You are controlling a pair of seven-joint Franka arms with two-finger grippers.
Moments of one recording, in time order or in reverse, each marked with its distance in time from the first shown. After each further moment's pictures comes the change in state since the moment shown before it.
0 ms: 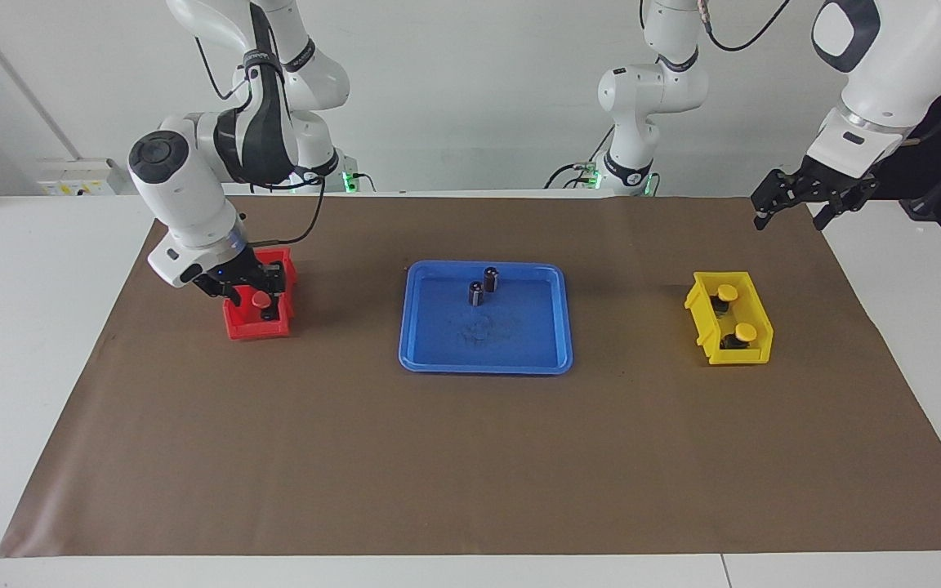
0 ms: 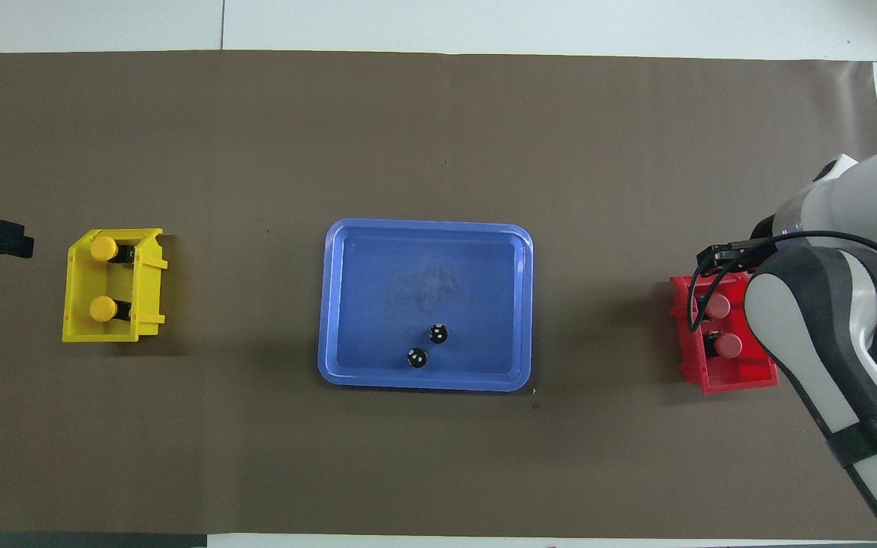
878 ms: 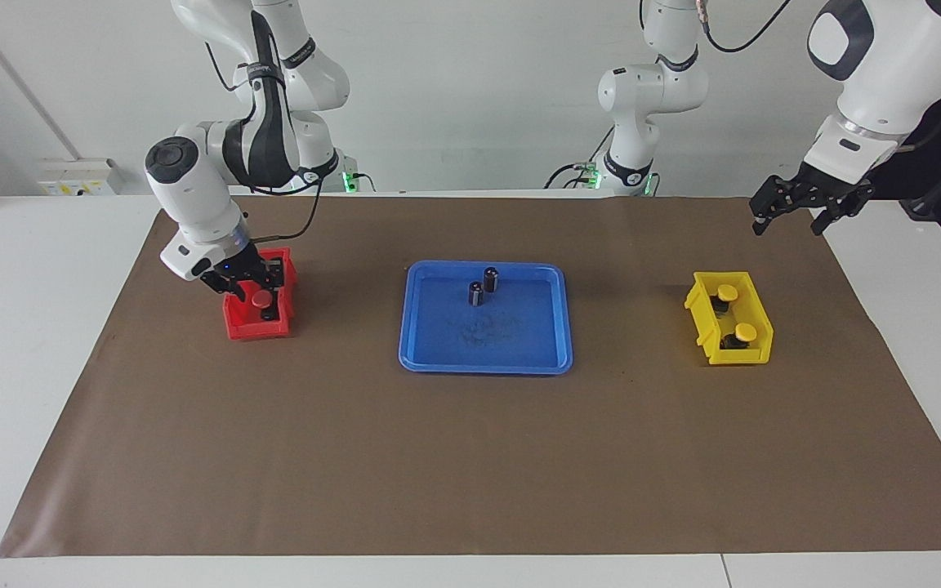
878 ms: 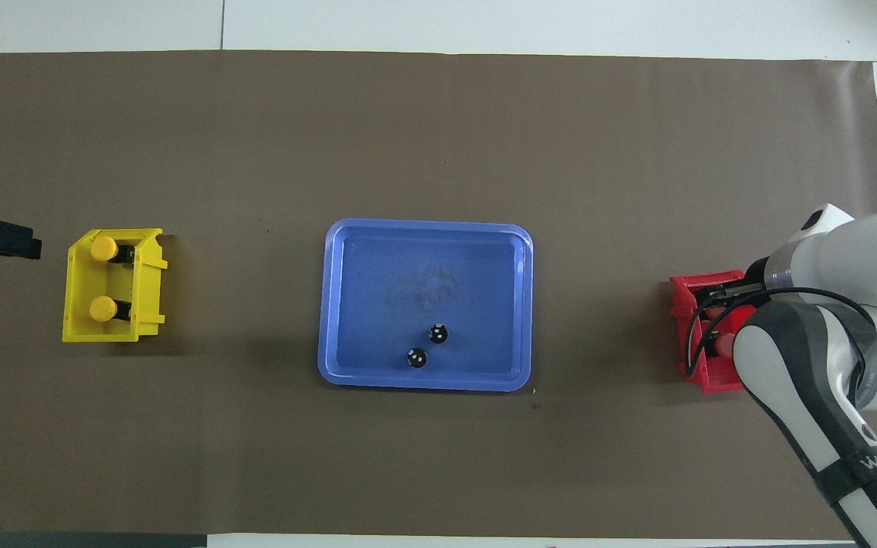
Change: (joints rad) left arm 0.001 -0.024 0.004 -0.095 0.000 0.101 0.002; right arm -0.010 -0.067 0.004 -0.191 0.001 0.149 -0.056
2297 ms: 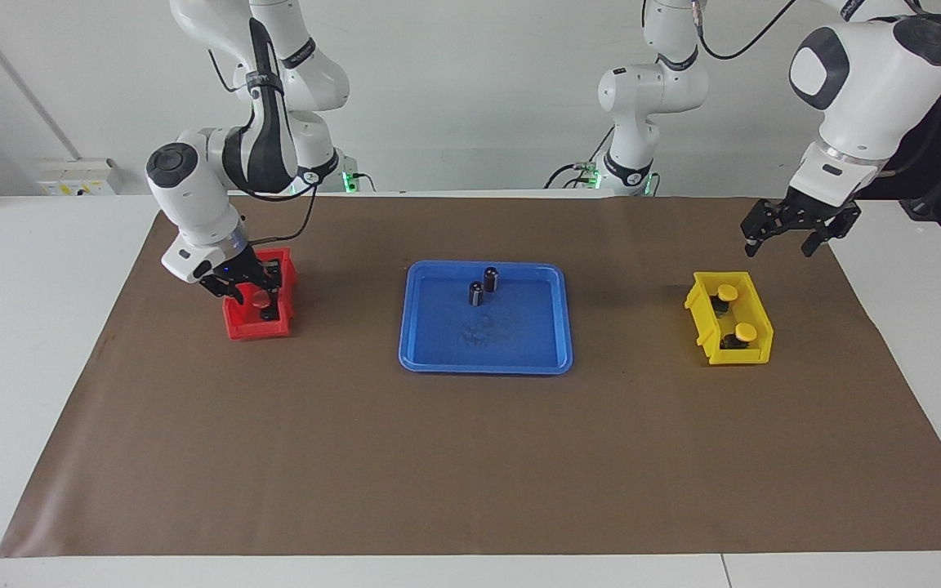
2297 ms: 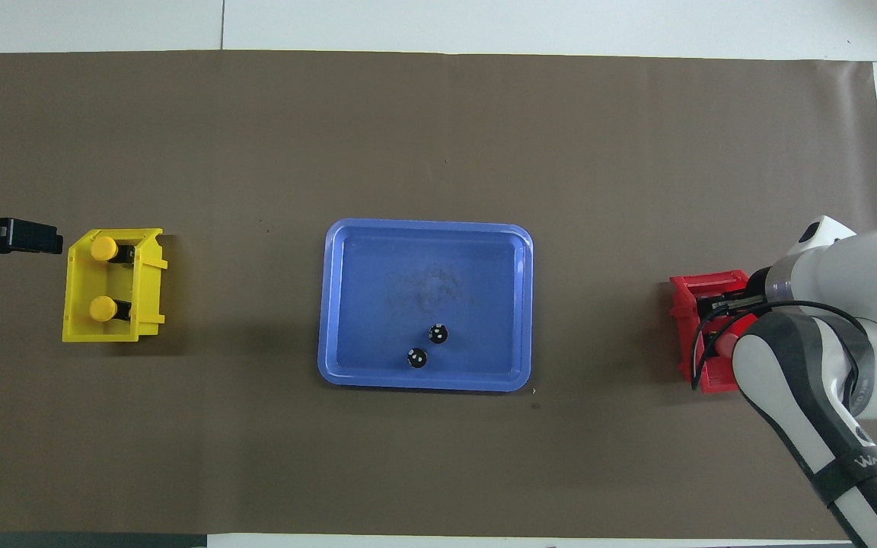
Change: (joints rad) left arm 0.001 -0.006 0.003 -0.076 0.000 0.108 0.000; right arm -0.027 -0.002 0.001 -0.066 0.001 0.066 -0.064
